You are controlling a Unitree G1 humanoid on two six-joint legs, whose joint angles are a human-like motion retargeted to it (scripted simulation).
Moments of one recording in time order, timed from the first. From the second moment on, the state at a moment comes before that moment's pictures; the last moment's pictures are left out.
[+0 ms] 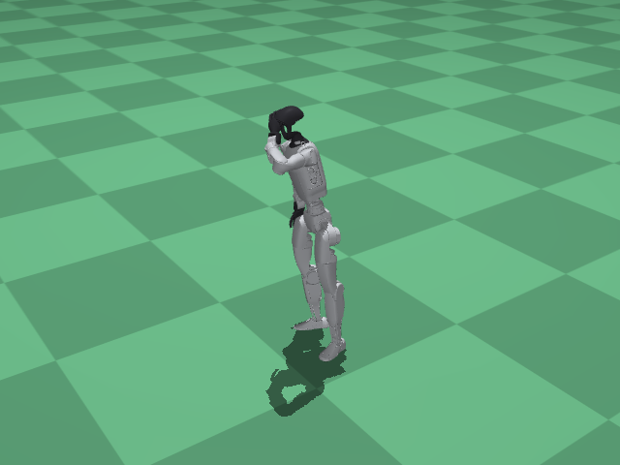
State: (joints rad) left arm -1.69 0.73 -0.92 -0.54 -0.76 -0.63 0.42; right arm 0.21 -0.34 0.33 1.16 0.34 0.02 -0.17; waist -0.03 0.02 0.06; left_leg -0.08 0.06 0.48 -0.09 -0.03 -0.18; right_leg -0.10 -0.17 -0.35 0.04 -0.08 0.26
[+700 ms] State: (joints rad) left arm -1.72 0.74 -0.89 -0.60 -0.90 -0.64 0.42; right arm -0.24 -0.38 0.41 0.88 0.14 -0.01 -0.21; waist 0.03 -0.02 -0.01; left_leg 0.07 0.06 0.57 -0.06 -0.14 -0.14; right_leg -0.03 -0.18 -0.24 0.11 -0.12 0.24
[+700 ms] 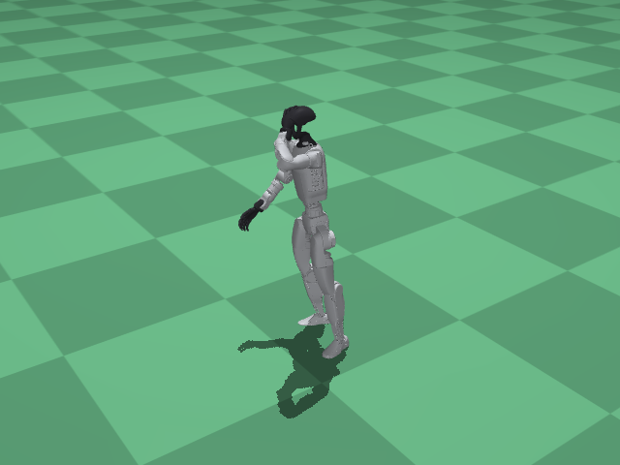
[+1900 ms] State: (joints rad) left arm -0.83 0.72 -0.76 -0.26 0.12 -0.49 0.32; right arm -0.85 -0.56 0.92 0.07 -0.59 -0.26 -0.39; waist 0.11 -0.13 0.17; left_leg 0.00 0.05 0.52 -0.09 -0.11 -0.20; right_leg -0.17 -0.17 -0.18 0.14 -0.05 0.23
